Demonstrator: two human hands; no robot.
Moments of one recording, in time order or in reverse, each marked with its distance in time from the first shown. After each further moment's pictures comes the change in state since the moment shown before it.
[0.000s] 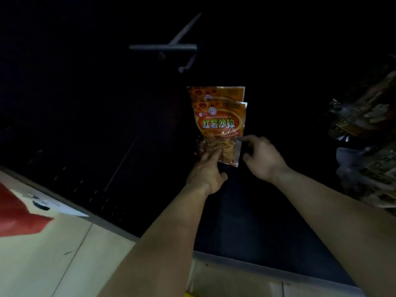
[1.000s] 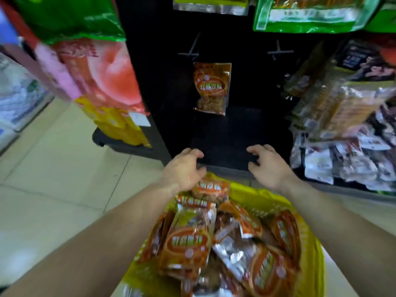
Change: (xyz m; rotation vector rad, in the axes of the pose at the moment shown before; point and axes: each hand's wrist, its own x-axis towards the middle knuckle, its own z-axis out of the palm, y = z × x) left_hand -0.302 0.007 -0.043 0.098 0.060 0.042; right_hand -0.278 -0.004 -0.078 0.050 -0.202 0.025
